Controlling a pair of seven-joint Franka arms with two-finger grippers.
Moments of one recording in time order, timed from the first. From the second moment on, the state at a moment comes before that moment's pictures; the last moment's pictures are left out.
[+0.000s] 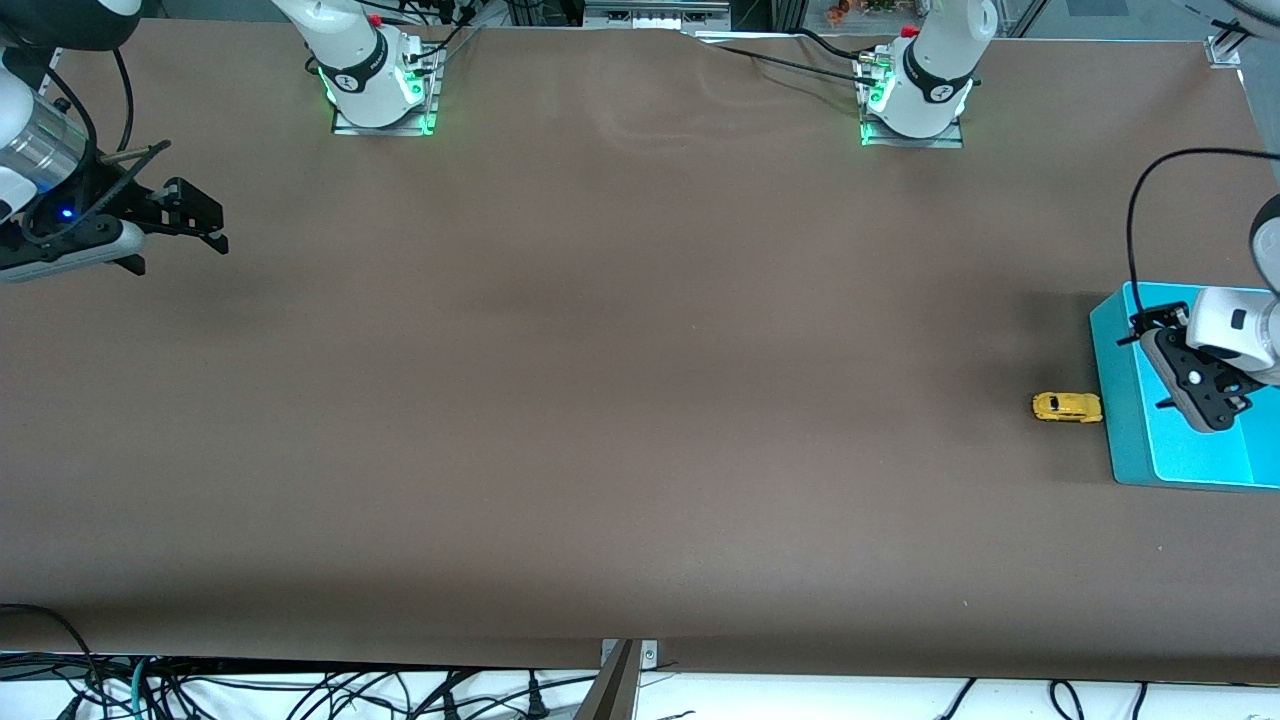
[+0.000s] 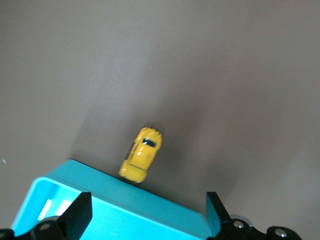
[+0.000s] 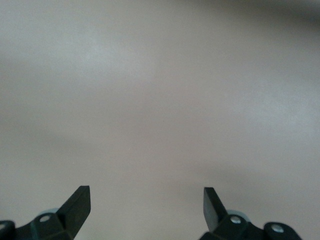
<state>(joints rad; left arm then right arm) 0.14 0.39 0.11 -1.66 0.01 1.95 1.43 -0.20 -0.09 0.22 -1.83 0.04 1.79 -0.27</state>
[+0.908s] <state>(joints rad) 0.16 0.47 0.09 -1.98 0.02 2.51 1.76 -0.20 -0.09 0.21 -1.82 0.03 1.76 -0.27</state>
